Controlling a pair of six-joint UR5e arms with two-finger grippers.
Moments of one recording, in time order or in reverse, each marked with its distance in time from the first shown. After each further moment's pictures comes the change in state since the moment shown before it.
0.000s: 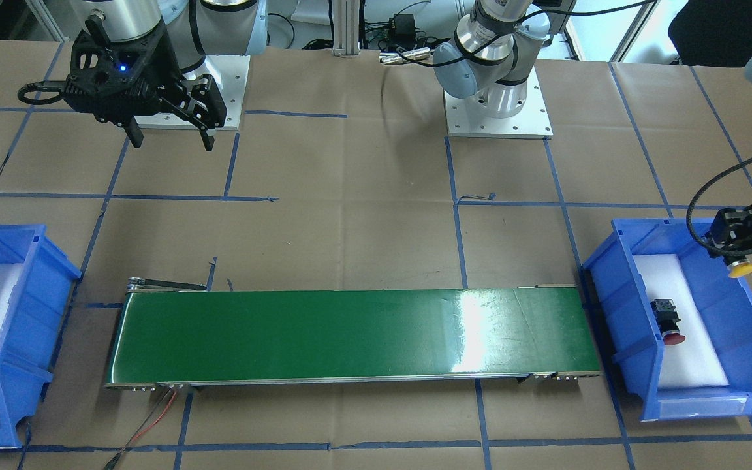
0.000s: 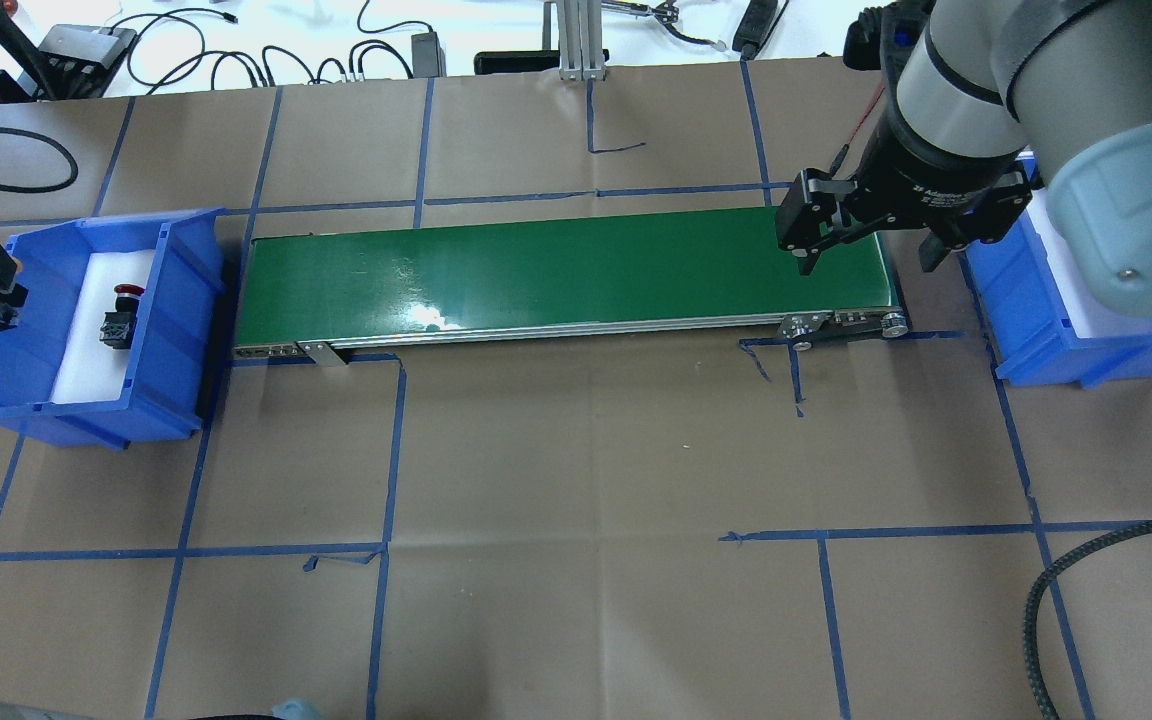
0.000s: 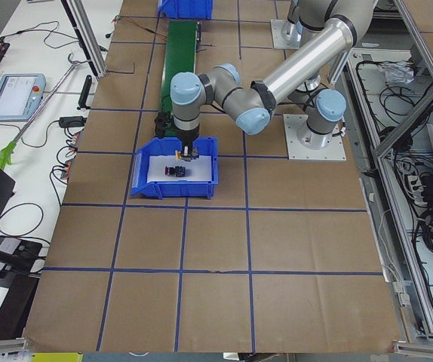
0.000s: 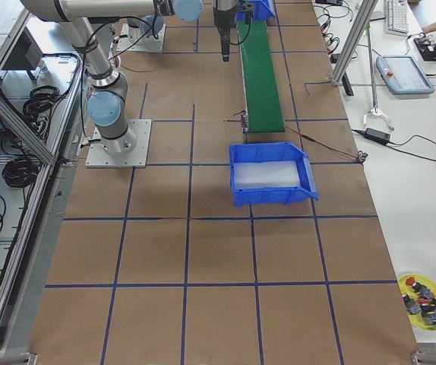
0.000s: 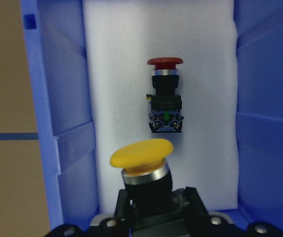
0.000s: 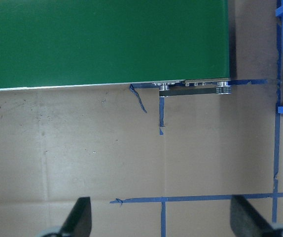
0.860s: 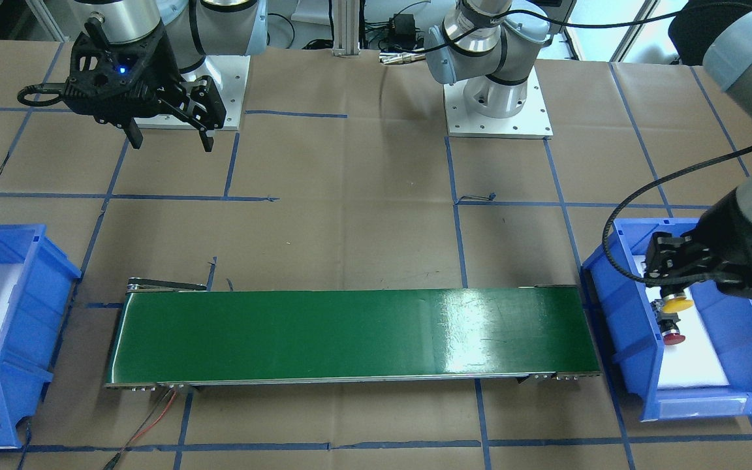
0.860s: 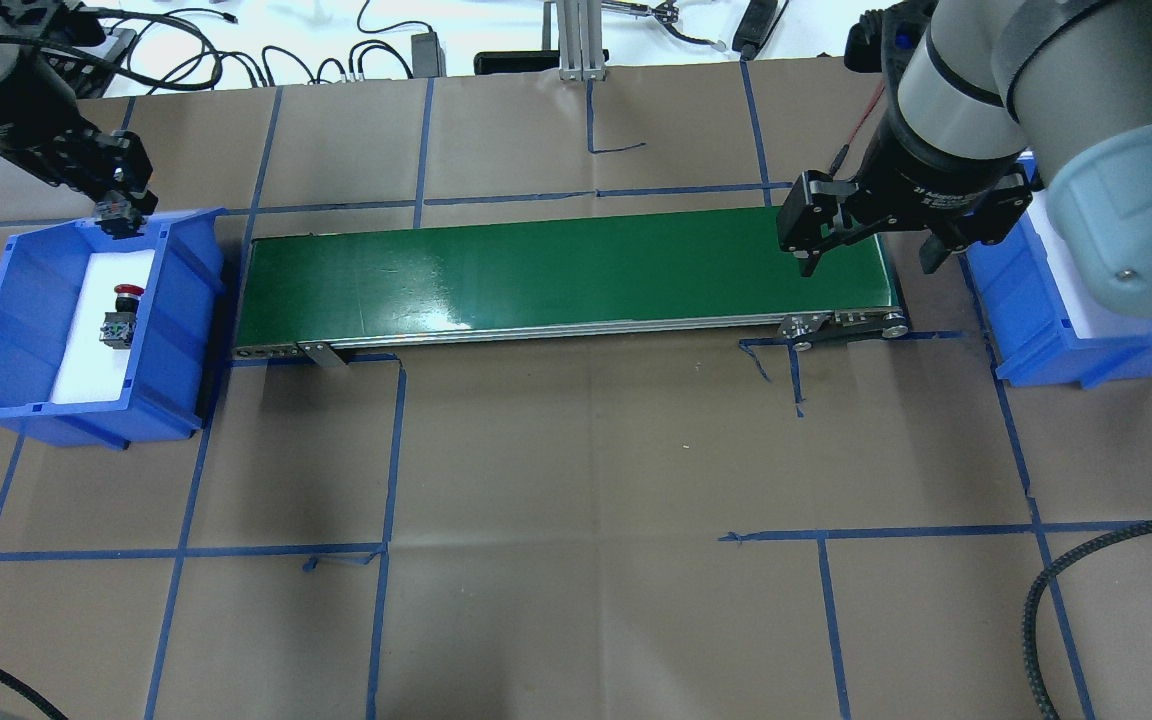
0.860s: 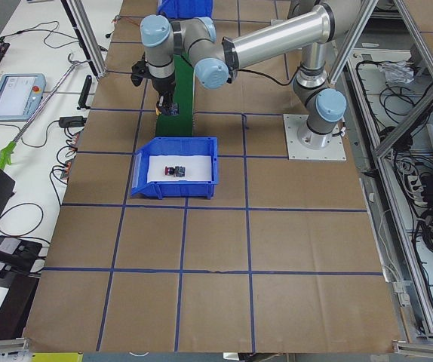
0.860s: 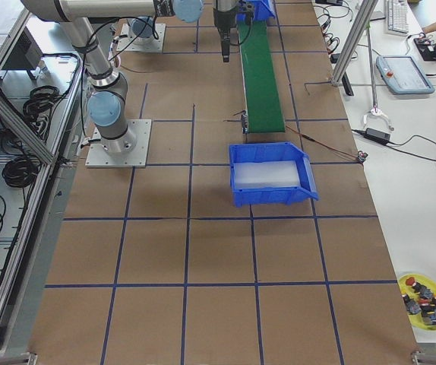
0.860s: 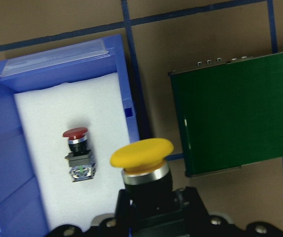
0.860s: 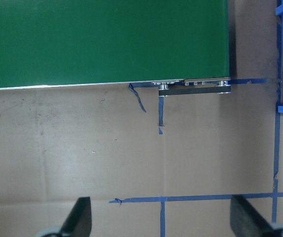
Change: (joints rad) left arm -0.312 -0.071 0.137 -0.086 -0.005 -0.220; right arm -0.003 0.002 0.006 -0.002 0.000 -0.003
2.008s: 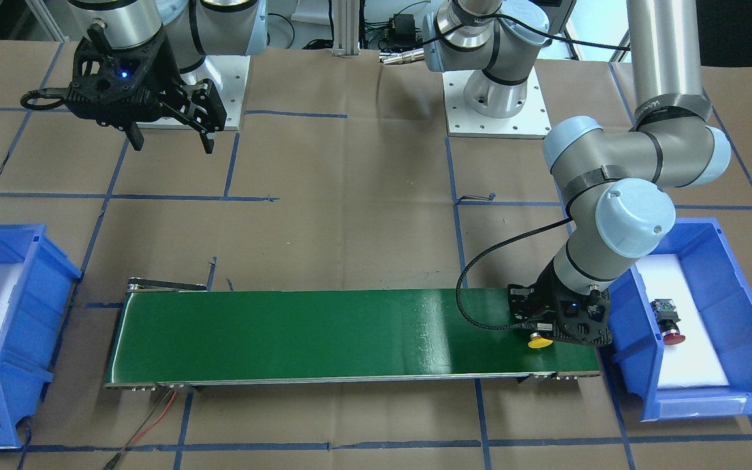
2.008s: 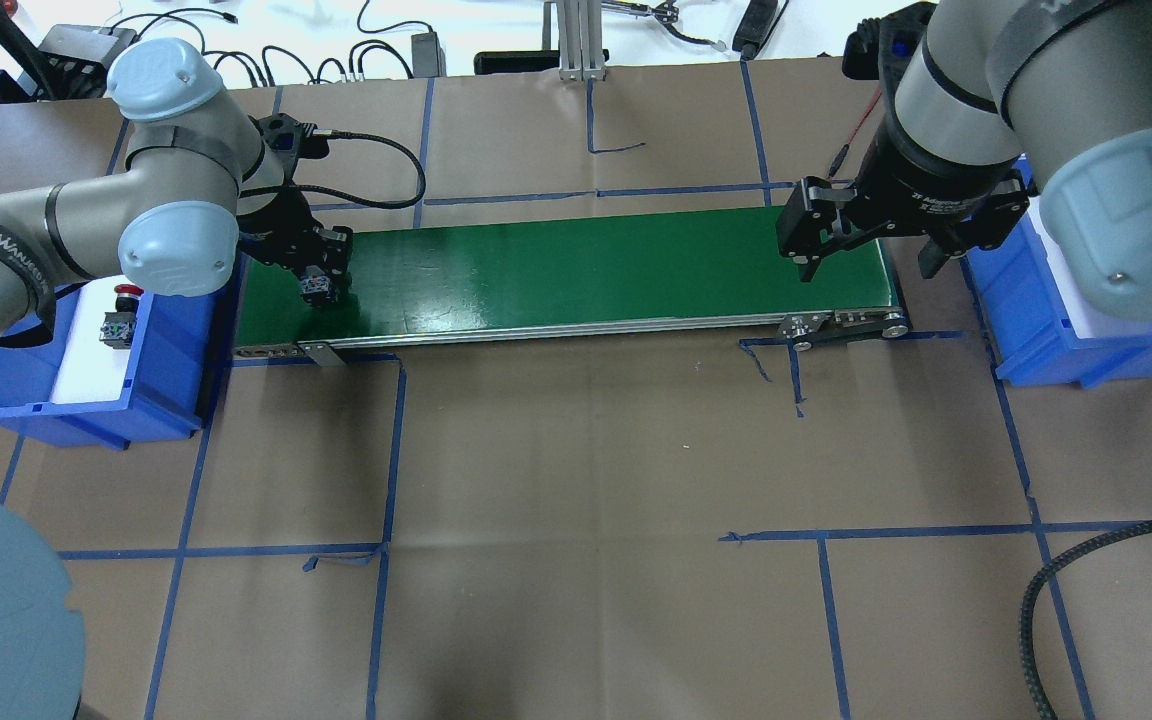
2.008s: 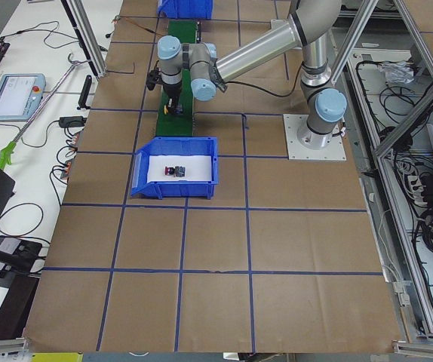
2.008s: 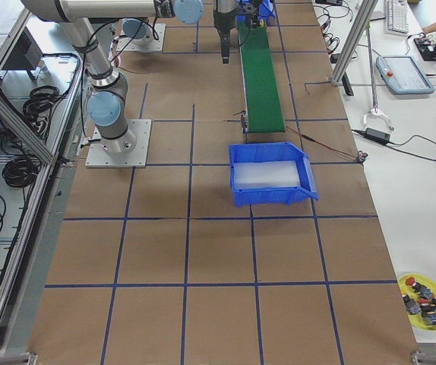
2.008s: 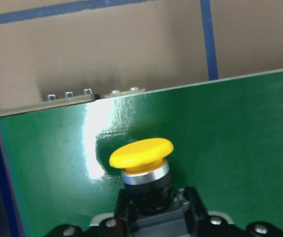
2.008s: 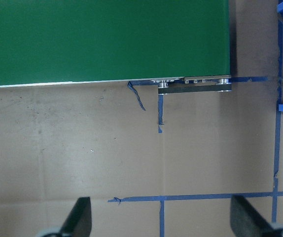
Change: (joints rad) left arm -0.180 -0.096 -0.294 0.421 0.007 -0.169; right arm -0.001 0.002 0.008 -0.001 -0.002 -0.002
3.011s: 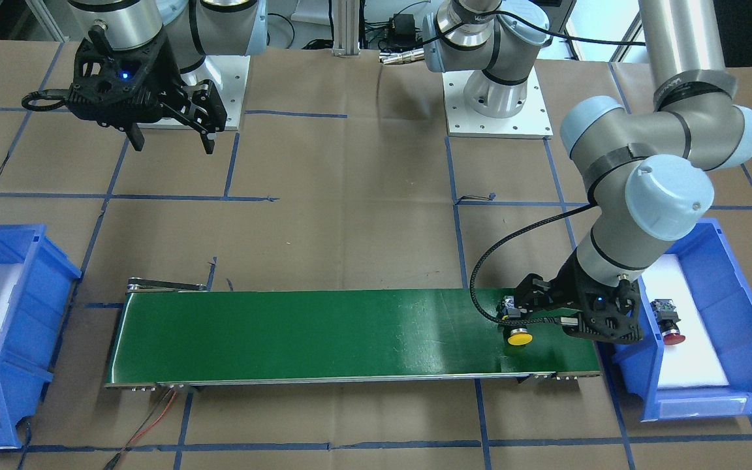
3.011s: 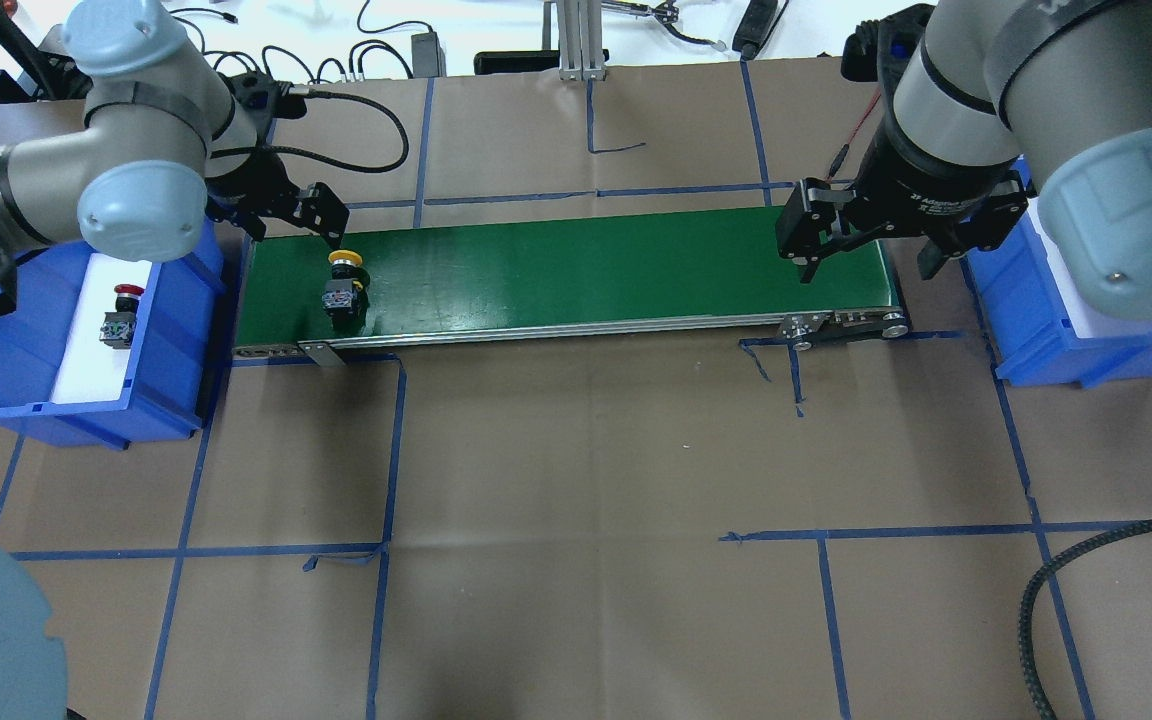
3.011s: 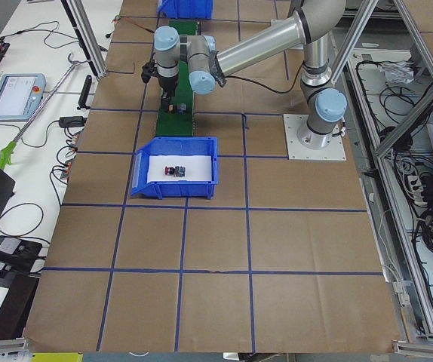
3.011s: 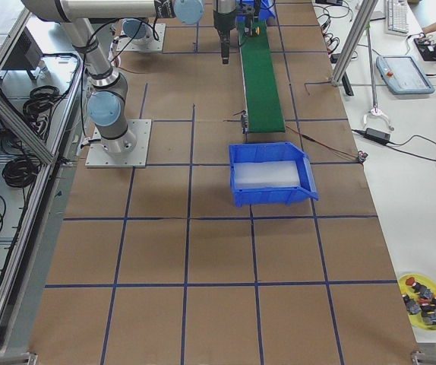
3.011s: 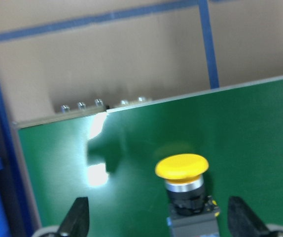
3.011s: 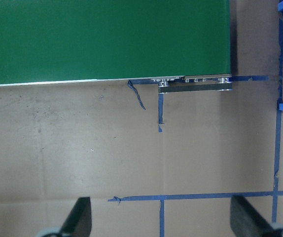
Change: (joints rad) left arm 0.009 0.047 0.121 -0.121 0.000 0.016; right arm 0.001 0.001 0.000 0.001 0.000 0.000
